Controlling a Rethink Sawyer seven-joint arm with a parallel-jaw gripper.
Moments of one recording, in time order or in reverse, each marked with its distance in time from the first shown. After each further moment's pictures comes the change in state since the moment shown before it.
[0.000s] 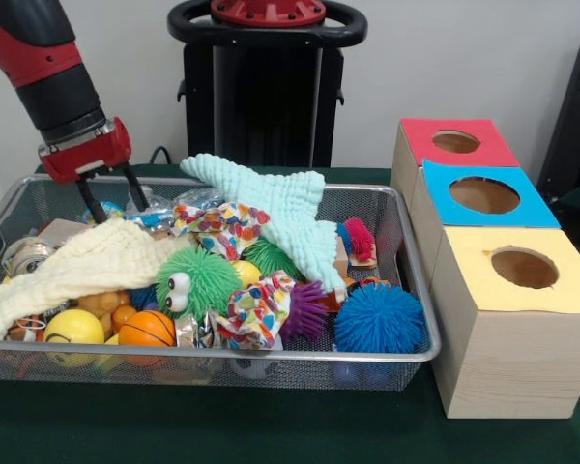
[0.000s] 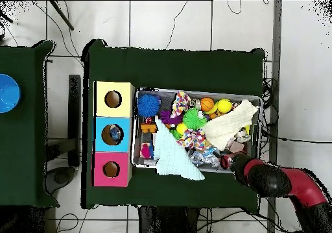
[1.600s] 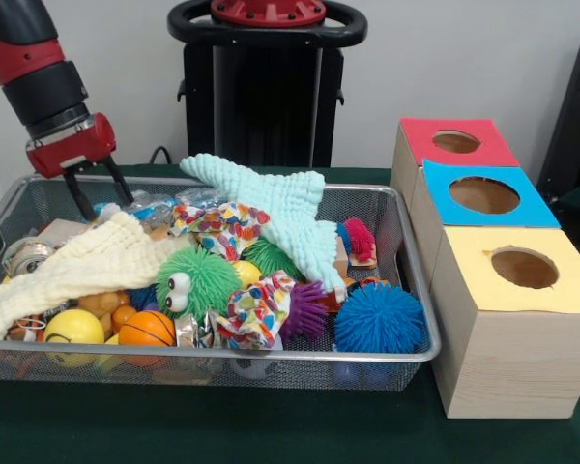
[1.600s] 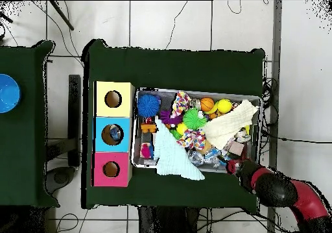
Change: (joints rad) arm -0.090 0.042 -0.032 0.016 0.059 -0.061 0.000
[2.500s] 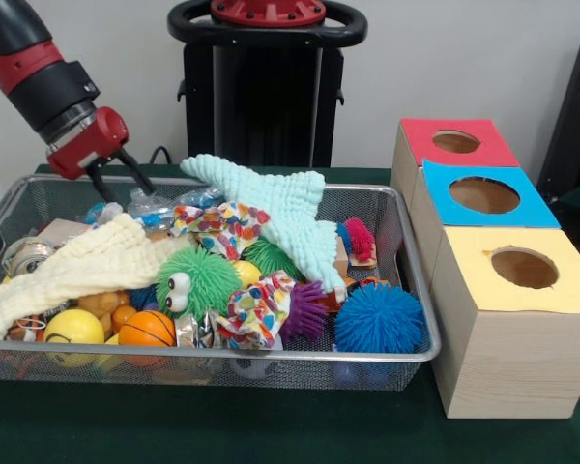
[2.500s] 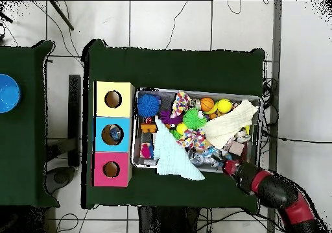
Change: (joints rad) arm -0.103 0.174 0.025 0.003 0.147 0.054 -0.001
